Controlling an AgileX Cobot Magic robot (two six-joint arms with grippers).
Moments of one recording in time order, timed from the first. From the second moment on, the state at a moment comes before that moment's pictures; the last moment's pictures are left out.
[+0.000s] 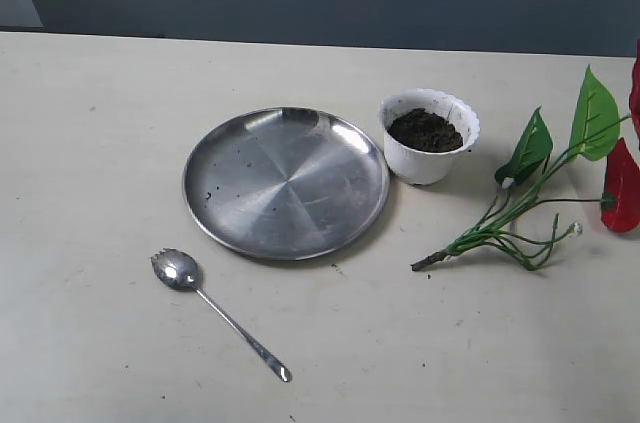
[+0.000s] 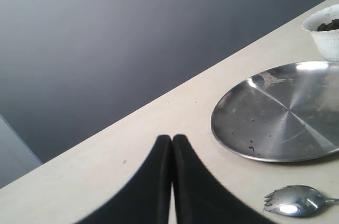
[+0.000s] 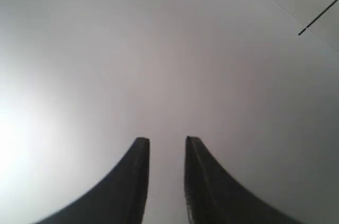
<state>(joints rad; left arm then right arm) -0.38 0.00 0.00 0.42 0.15 -0.01 -0.08 0.01 0.00 0.30 -0.42 0.52</state>
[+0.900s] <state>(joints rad) -0.38 0.00 0.00 0.42 0.15 -0.01 0.19 1.00 -1.08 -0.18 0.43 0.03</state>
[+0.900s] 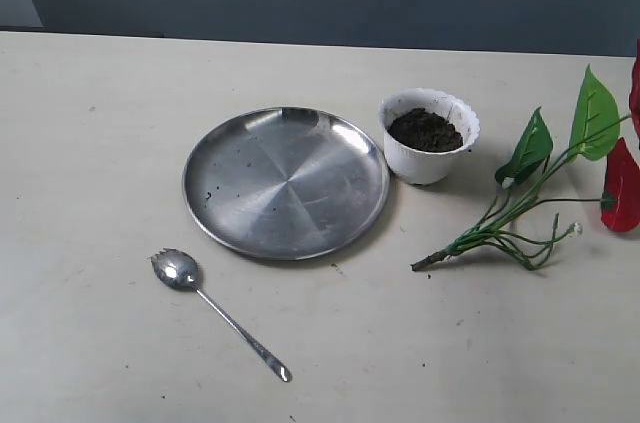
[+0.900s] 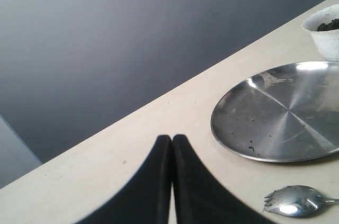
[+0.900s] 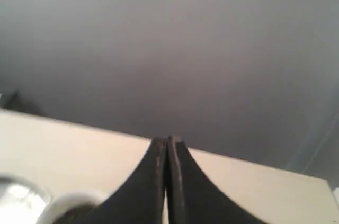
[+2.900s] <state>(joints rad) -0.38 0.00 0.00 0.42 0.15 -0.01 0.99 2.12 -1.37 0.15 0.87 -0.15</state>
